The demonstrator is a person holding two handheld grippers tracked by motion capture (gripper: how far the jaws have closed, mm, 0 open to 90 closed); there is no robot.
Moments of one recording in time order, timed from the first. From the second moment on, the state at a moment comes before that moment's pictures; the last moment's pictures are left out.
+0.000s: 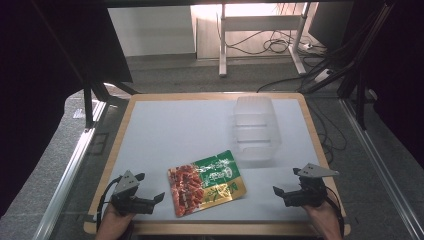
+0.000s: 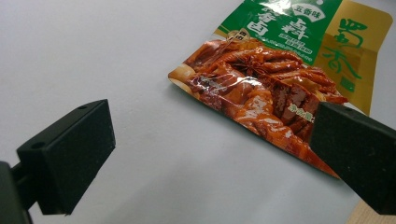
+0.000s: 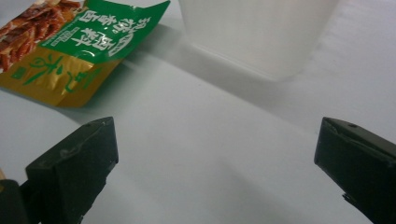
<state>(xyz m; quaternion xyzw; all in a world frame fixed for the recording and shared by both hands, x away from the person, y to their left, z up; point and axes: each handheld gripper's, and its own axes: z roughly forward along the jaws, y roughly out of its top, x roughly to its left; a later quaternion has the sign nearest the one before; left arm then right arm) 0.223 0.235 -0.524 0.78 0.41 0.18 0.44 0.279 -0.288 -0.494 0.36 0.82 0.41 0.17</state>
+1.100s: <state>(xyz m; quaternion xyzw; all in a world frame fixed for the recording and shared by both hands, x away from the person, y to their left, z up) 0.223 0.234 -0.524 0.78 0.40 0.18 0.44 0.286 -0.264 -0.498 0.34 0.83 0.42 0.14</state>
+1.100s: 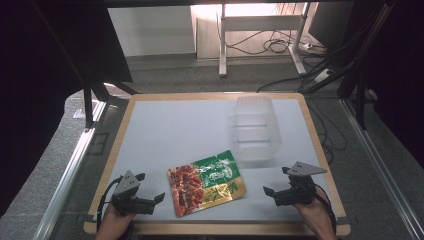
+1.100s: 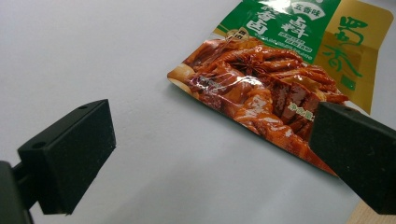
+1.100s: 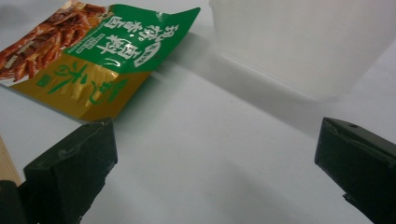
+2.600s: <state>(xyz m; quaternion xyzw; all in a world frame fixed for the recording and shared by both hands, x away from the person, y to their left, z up) 0.224 0.233 -0.525 0.79 0.40 0.18 0.43 0.313 -0.190 -0.509 0.32 0.85 0.42 0.07</state>
